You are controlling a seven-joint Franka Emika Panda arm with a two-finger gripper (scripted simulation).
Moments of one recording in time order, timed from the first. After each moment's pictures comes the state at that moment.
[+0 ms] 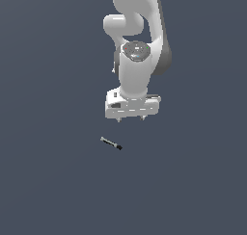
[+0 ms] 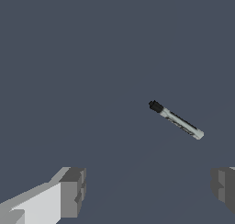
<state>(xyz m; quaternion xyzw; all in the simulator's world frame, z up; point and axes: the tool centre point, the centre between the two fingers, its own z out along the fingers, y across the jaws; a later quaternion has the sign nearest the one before) 0.002 0.031 0.179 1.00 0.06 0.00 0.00</state>
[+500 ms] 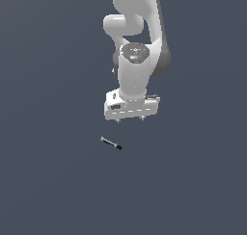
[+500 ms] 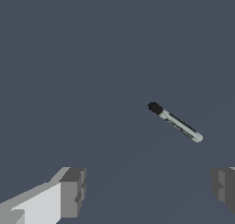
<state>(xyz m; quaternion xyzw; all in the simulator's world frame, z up) 0.003 0.028 0.176 1.00 0.07 0.00 0.00</state>
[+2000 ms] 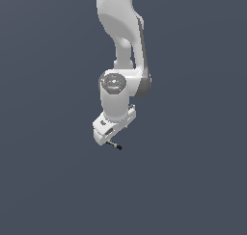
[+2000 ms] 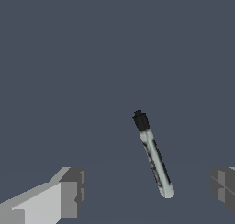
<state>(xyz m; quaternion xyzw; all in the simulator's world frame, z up) 0.027 -0.029 0.104 0.93 0.37 0.00 0.00</state>
